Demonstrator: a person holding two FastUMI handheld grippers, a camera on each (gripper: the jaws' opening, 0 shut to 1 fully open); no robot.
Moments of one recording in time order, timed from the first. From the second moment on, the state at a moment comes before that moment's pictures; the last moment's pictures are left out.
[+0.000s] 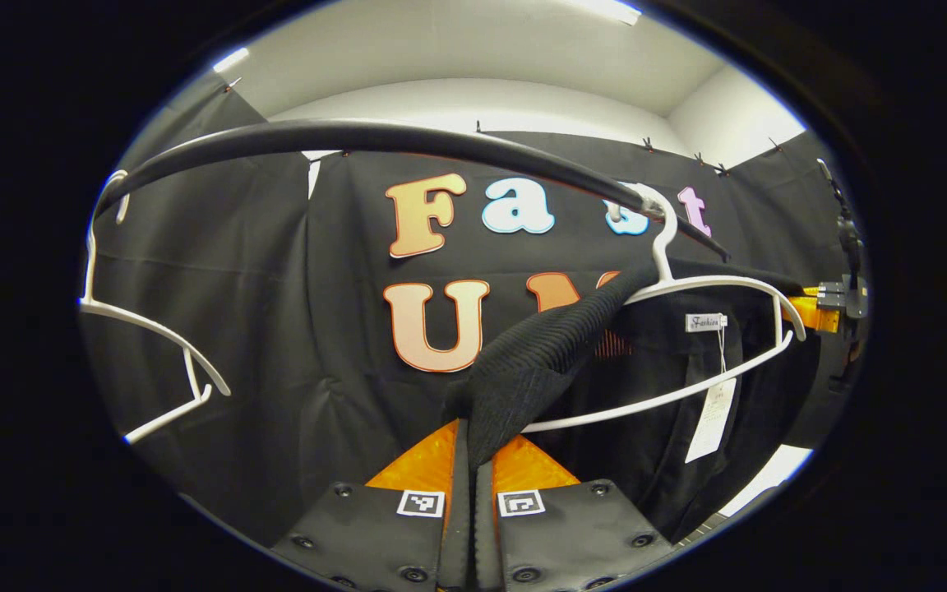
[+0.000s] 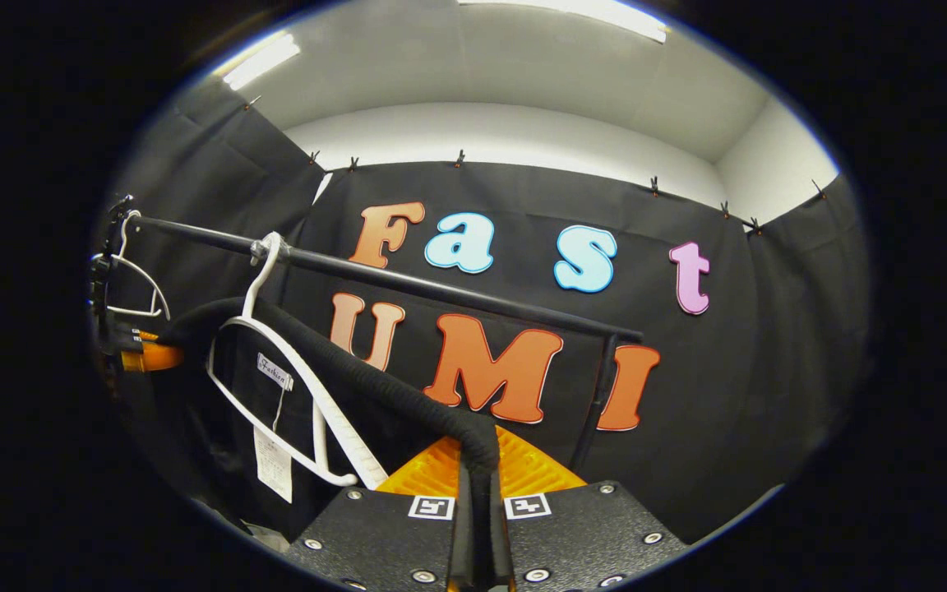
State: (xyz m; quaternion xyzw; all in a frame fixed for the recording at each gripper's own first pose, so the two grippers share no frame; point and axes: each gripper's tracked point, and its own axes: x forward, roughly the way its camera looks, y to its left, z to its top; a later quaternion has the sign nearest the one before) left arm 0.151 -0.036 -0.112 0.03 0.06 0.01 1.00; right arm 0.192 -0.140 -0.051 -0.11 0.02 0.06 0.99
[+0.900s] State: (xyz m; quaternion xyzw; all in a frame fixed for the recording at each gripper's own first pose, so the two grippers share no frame) left arm 0.205 0.034 -0.091 0.01 0.03 0.07 1.00; right arm 0.233 -0.115 -0.049 0.01 0.04 0.13 0.99
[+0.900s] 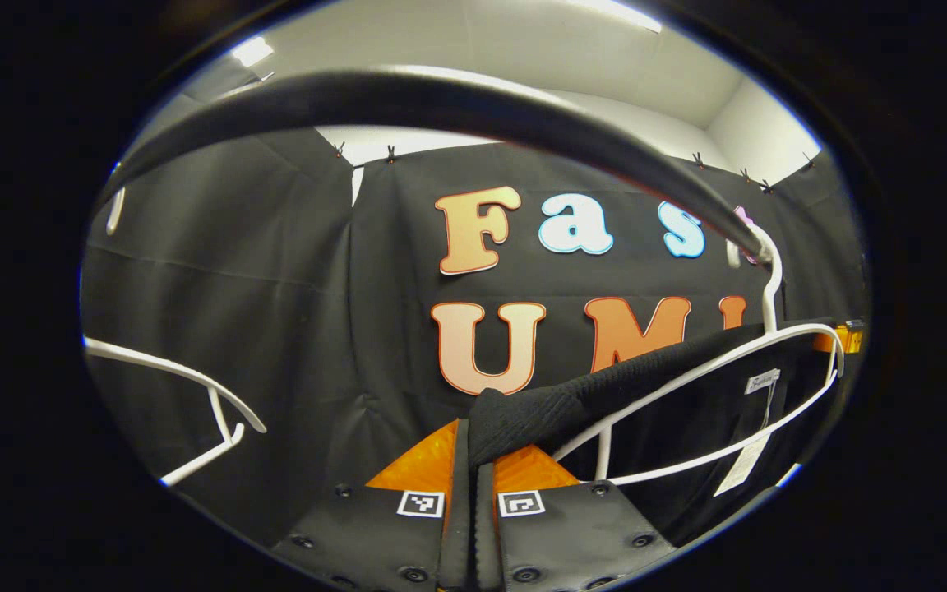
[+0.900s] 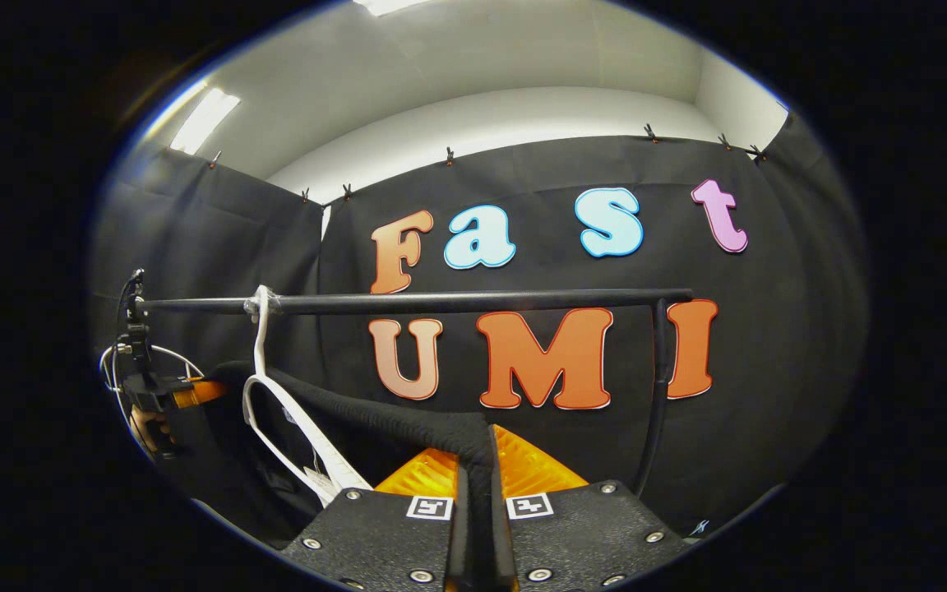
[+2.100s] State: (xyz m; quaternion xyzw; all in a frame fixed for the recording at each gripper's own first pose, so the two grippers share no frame) left arm 0.179 0.035 -0.106 0.02 0.01 0.10 0.99; right arm 0.286 -0.117 -0.092 0.12 0.13 0.20 0.96
